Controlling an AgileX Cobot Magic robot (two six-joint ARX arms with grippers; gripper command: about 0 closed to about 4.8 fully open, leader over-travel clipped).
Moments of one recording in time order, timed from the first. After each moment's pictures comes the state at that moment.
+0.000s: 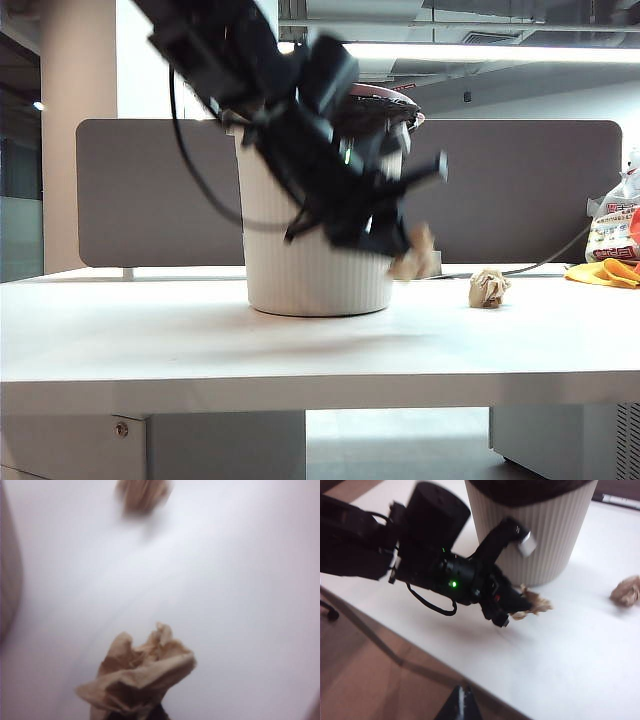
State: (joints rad) left arm -0.71 1.98 1.39 -0.01 0.17 -0.25; right arm 0.55 0.74 0.96 -0.67 -0.11 0.10
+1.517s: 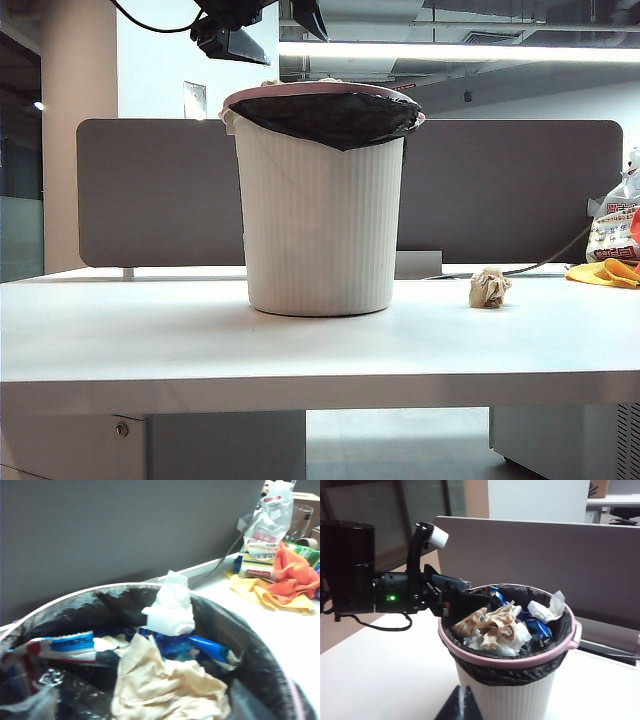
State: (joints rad) left arm -0.44 1.80 1.76 -0.13 0.13 -0.06; right arm 0.51 0.97 1.24 -0.31 -0.07 0.10
